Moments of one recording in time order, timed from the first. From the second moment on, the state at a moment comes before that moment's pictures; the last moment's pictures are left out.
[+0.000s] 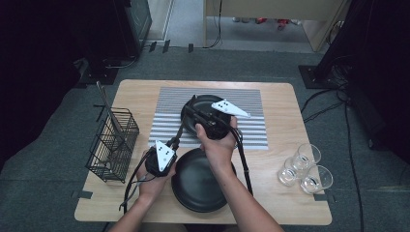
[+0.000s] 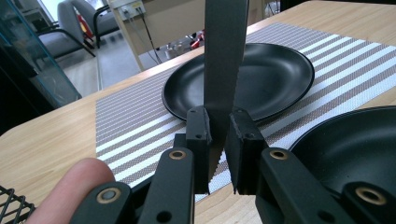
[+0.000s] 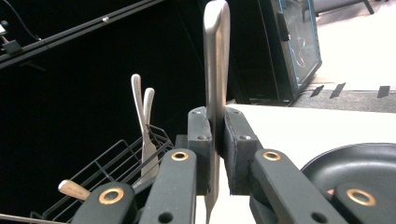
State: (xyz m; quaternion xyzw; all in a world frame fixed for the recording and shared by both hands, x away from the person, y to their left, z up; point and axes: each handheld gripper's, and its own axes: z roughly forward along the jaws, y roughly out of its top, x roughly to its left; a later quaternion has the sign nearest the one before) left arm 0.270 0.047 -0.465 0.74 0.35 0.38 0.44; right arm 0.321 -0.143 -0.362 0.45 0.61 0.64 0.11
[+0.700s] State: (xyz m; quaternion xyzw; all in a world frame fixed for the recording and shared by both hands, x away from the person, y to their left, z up) left arm 0.268 0.051 -0.465 0.73 0.36 0.36 0.46; right arm 0.323 -0.140 -0.361 0.44 0.62 0.64 0.11
